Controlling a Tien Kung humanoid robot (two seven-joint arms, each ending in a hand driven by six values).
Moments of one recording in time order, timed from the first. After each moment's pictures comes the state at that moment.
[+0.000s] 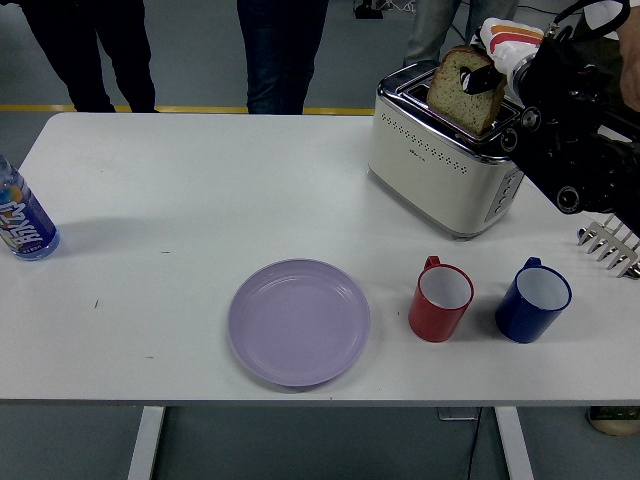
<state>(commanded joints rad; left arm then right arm) -0.08 0.12 -0.75 -0.18 0.40 0.09 0.38 1.28 -0.15 0.57 0.60 -1.70 -0.07 -0.39</state>
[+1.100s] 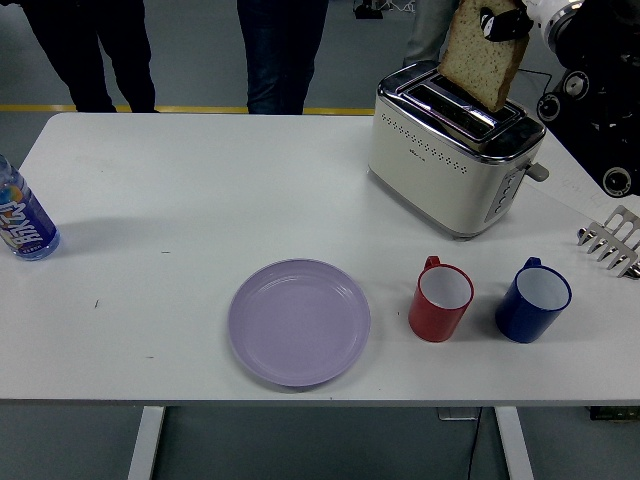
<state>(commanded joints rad) -0.08 0.12 -0.75 -0.18 0.39 0.09 0.38 1.27 -0.26 0.69 0.83 -1.76 -0.07 -0.42</state>
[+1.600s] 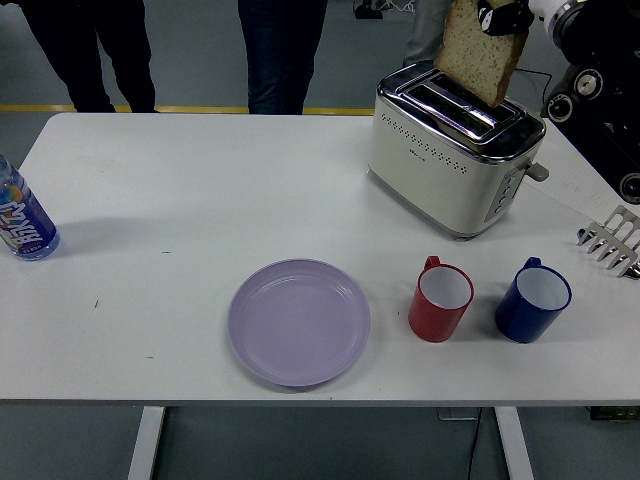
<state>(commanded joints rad) -0.08 0.12 -0.75 -0.18 0.39 0.09 0.38 1.25 -0.31 0.71 0.94 -1.73 -0.04 -0.45</state>
